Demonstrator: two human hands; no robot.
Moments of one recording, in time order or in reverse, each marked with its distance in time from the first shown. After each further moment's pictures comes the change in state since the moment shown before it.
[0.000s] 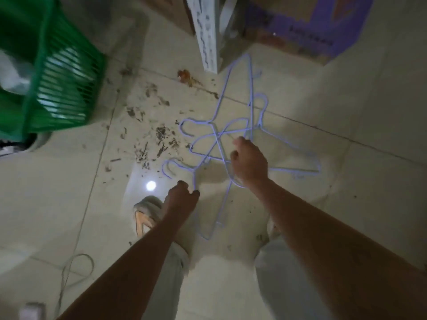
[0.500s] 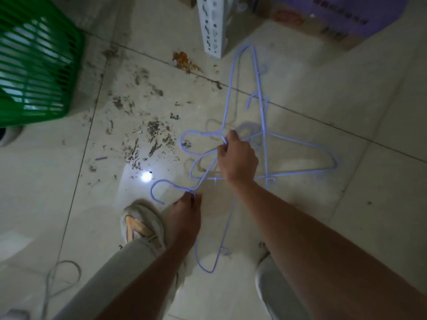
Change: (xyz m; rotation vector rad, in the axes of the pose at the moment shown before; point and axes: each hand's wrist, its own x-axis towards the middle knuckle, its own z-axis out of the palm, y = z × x) left_hand 0.019 -0.025 0.061 -0.142 0.300 0.277; right_hand 0.043 -0.014 0.067 -0.049 0.153 0.064
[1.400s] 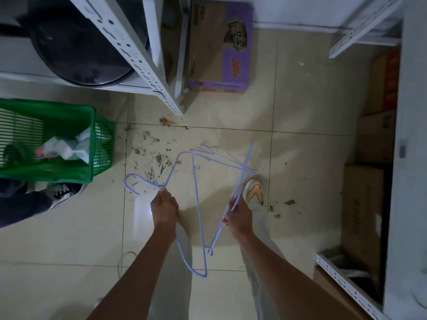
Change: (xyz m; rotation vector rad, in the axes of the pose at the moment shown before) left_hand -0.210 0.180 -0.288 -0.715 -0.058 -0.230; right_hand -0.319 0.001 -0.254 0.860 -0.112 0.630
